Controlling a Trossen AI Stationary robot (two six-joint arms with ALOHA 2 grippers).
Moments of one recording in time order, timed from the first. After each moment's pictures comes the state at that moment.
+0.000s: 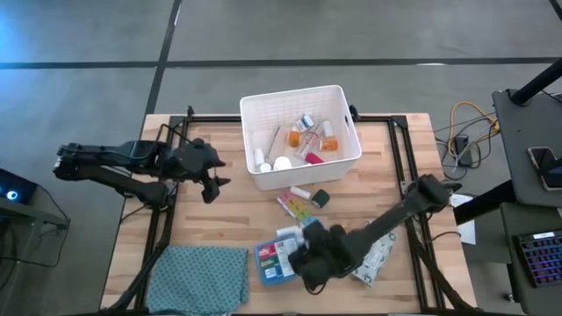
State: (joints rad) left arm -0.08 0.95 1.10 -0.93 -0.29 -0.40; right arm 0.56 1.98 1.71 -1.04 0.52 1.59
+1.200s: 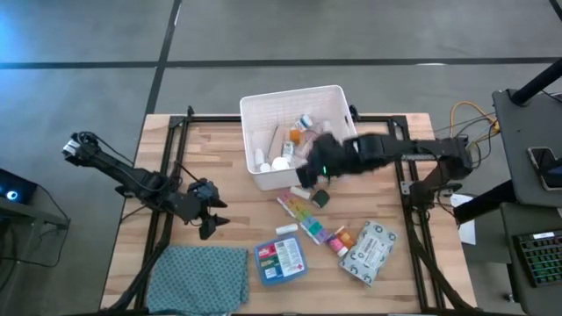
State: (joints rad) left arm -0.47 0.91 0.78 -0.64 -0.32 -0.78; right arm 0.07 1.66 1.79 -1.24 0.37 1.10
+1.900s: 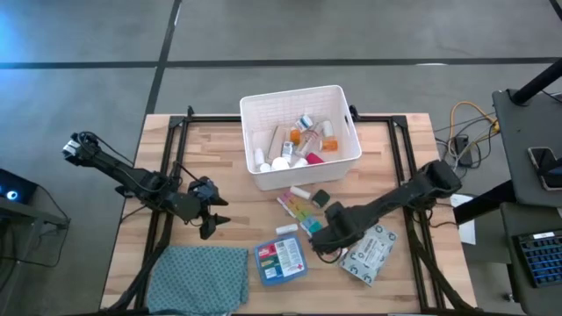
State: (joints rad) left arm -0.47 0.91 0.78 -0.62 -0.35 -0.73; right arm 0.44 1.84 1.44 -1.33 0.03 1.51
